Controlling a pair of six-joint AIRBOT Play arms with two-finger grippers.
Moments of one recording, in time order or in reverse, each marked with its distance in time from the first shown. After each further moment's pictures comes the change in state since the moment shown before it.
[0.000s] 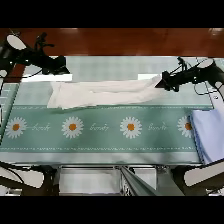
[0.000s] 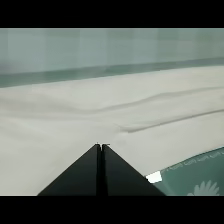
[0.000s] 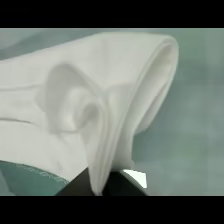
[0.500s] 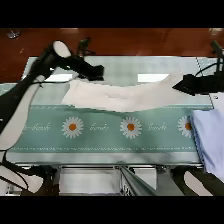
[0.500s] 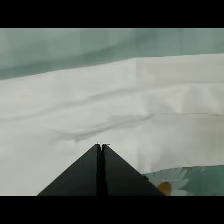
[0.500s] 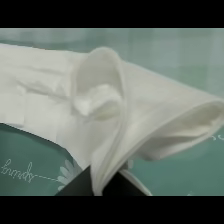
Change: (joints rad) left arm -0.420 -0.063 0.001 -0.025 0.136 -0.017; right arm 0.006 0.779 -0.374 -0.130 -0.010 0.004
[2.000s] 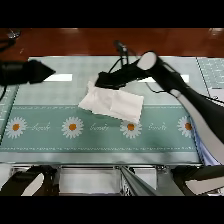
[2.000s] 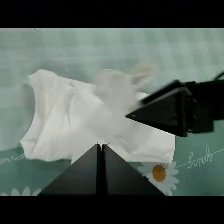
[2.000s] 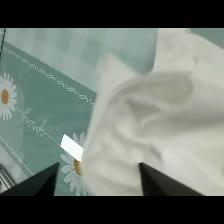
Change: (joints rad) left arm 0.372 0.914 -0.513 0.001 -0.033 0.053; right arm 0.688 -0.721 0.518 0.195 -0.271 0.131
